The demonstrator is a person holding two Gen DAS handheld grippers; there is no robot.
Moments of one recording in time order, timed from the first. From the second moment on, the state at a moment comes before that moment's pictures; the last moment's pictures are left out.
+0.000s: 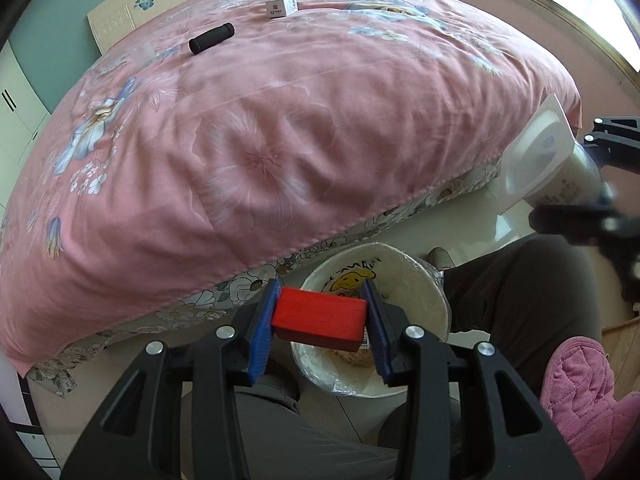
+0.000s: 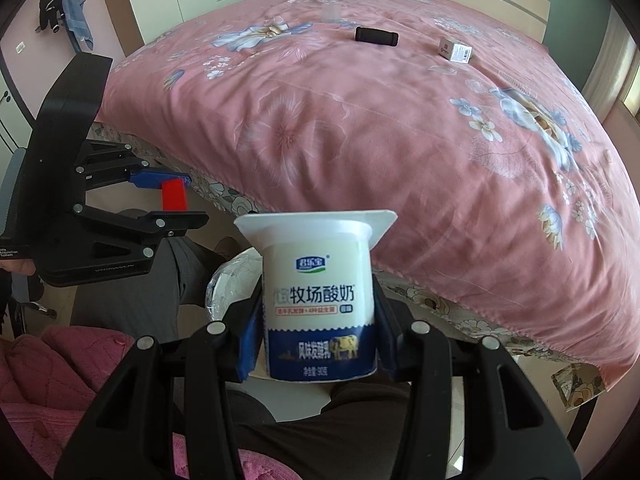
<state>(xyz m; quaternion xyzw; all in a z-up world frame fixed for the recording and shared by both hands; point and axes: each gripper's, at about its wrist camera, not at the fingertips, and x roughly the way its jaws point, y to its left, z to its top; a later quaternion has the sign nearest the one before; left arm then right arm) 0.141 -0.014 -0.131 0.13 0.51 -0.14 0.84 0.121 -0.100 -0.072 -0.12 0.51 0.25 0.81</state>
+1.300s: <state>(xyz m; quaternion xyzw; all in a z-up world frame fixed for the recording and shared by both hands) 0.197 -0.033 -0.294 0.06 0.67 -0.15 0.73 0.142 -0.054 -0.276 -0.09 0.68 0.28 0.67</state>
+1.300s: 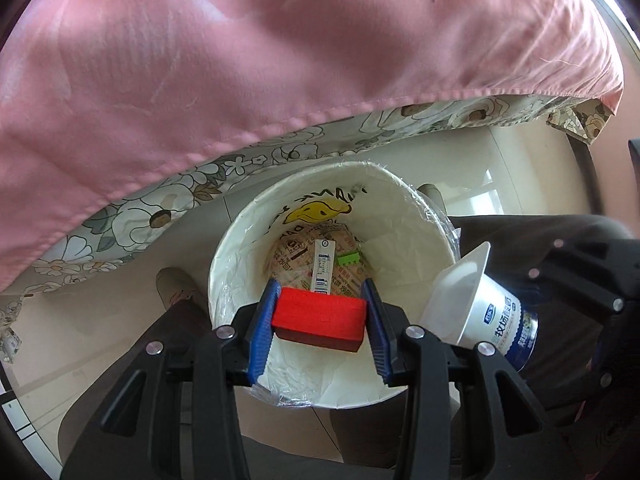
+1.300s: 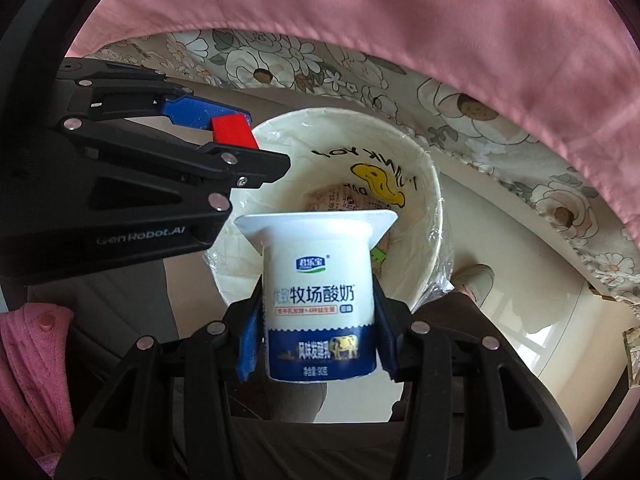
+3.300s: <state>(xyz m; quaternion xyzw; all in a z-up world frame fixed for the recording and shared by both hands) 0.223 -0.023 -0.438 0.04 0.75 -0.11 0.65 0.157 -0.029 -0.419 -0.04 0.79 0.19 0.58</state>
